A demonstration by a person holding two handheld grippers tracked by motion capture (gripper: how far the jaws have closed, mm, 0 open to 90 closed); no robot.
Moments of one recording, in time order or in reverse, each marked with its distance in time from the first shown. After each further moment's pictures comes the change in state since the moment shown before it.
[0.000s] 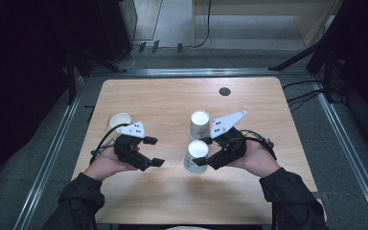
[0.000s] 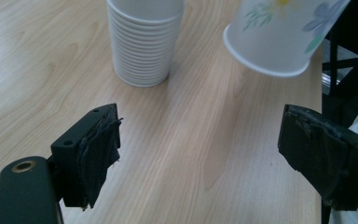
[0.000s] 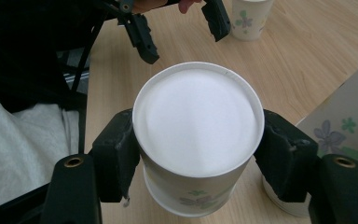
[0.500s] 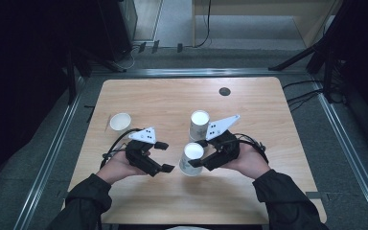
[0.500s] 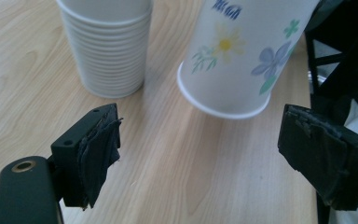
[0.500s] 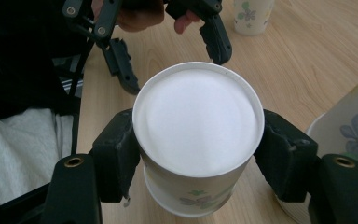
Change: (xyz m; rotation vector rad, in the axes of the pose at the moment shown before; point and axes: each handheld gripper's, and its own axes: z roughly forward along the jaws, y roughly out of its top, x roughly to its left) left arm -0.009 0.001 0.029 -0.021 -0.061 0.036; right arm -0.008 -0.011 0.024 -0.022 0.017 0.030
